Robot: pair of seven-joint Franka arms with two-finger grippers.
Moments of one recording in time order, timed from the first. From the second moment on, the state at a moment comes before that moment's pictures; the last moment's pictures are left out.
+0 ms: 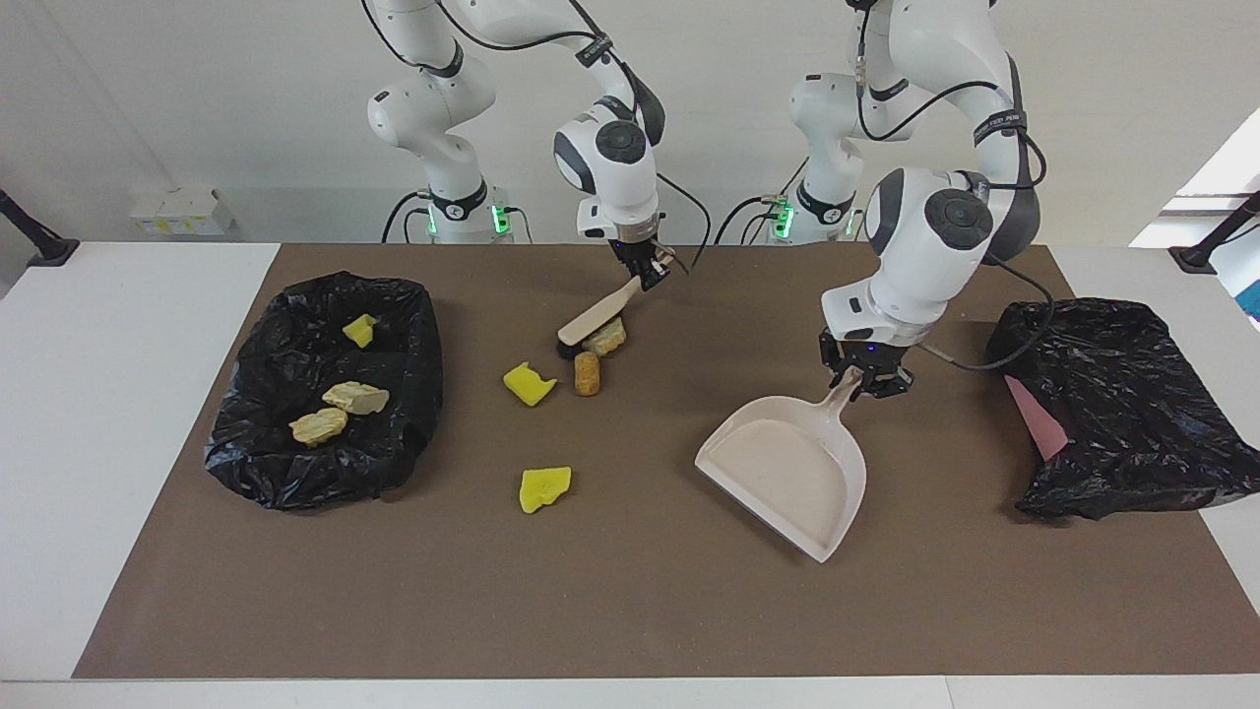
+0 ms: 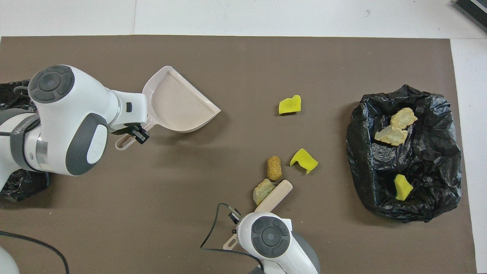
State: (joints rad) left arm -0.28 0.16 0.03 -1.89 -0.05 2.03 0.66; right arm 0.68 0.02 0.13 -2.34 0.25 2.36 1.44
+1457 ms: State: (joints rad) left arm -0.41 0.04 0.01 -2.16 -0.05 2.13 1.06; right arm 0.45 0.18 0.12 -1.96 0.12 2.11 0.63
